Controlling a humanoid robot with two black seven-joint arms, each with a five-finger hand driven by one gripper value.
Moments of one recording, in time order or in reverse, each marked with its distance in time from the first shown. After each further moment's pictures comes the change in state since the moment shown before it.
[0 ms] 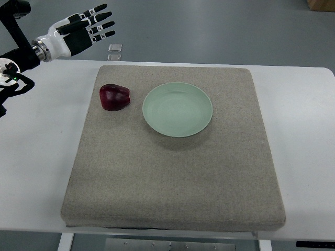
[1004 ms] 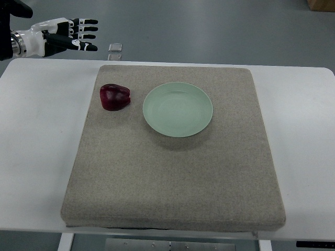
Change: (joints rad) left arm -0.070 0.174 0.029 -0.101 0.750 -0.052 -0.137; right arm 0.000 0.000 0.000 -0.001 0.000 0.000 0.000
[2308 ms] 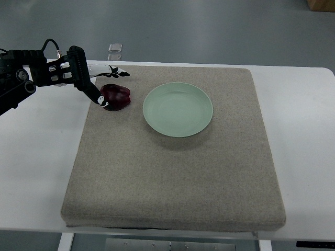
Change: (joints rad) left arm 0.093 -0.073 0.029 -0.227 0.864 0.210 -0.121; right arm 0.000 0.000 0.000 0.000 0.000 0.000 0.000
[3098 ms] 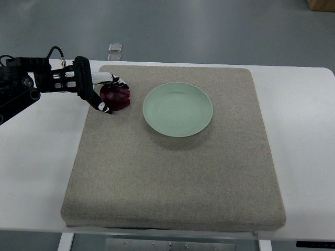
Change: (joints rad) left arm 0.019 -0.016 0.008 0.006 0.050 0.008 0.000; right arm 0.000 0.000 0.000 -0.001 0.000 0.000 0.000
